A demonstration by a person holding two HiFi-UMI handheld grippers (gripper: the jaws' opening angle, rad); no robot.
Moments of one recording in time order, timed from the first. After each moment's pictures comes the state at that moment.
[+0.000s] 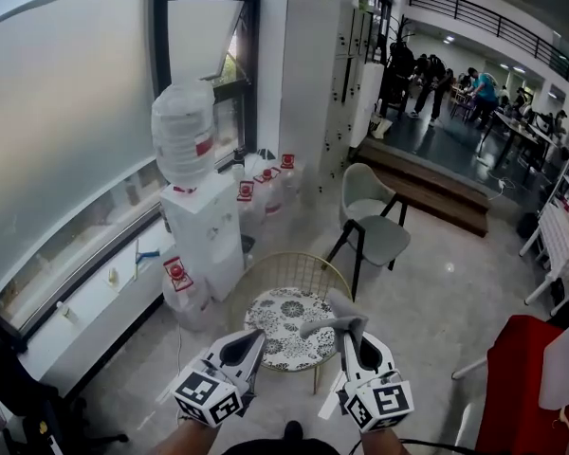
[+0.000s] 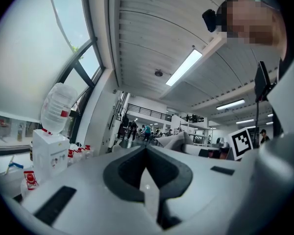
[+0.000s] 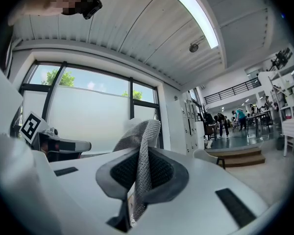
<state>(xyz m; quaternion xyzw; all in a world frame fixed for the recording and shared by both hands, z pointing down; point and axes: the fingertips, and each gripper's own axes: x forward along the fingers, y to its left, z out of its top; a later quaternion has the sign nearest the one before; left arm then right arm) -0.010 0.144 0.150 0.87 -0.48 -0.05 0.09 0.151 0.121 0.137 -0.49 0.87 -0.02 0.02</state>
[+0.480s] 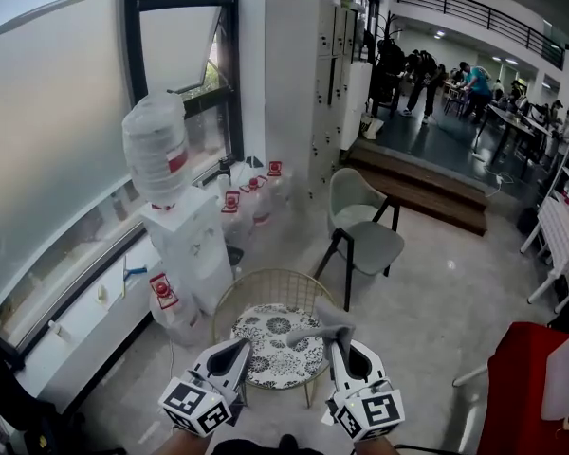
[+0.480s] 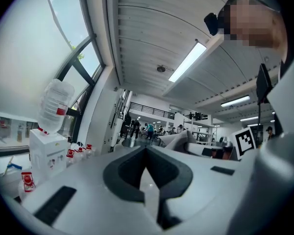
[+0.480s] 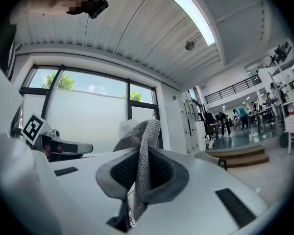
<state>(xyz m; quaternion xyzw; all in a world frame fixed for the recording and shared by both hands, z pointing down) 0.030 0.078 0.155 0.86 -0.49 -0.04 0.09 0.195 0.058 0.140 -0.49 0.87 -0.02 0.03</state>
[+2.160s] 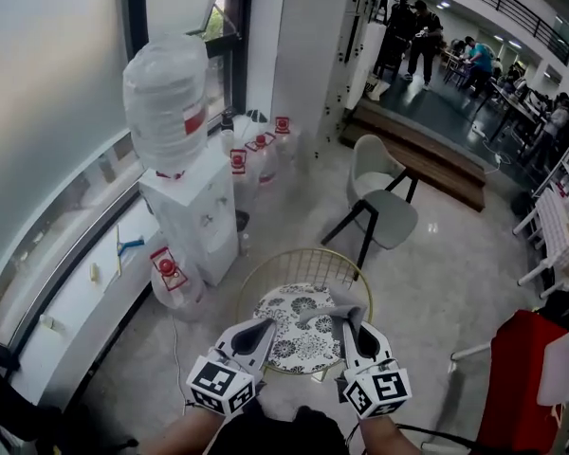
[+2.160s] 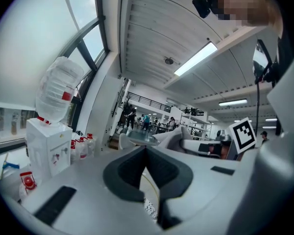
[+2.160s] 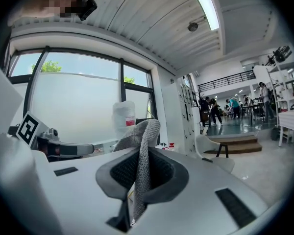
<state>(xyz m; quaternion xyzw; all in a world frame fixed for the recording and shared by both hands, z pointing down) -0.095 -0.028 0.220 0.89 -0.45 -0.01 0.13 0.050 -0.041 0.202 -0.53 0.85 -0.07 -0.03</state>
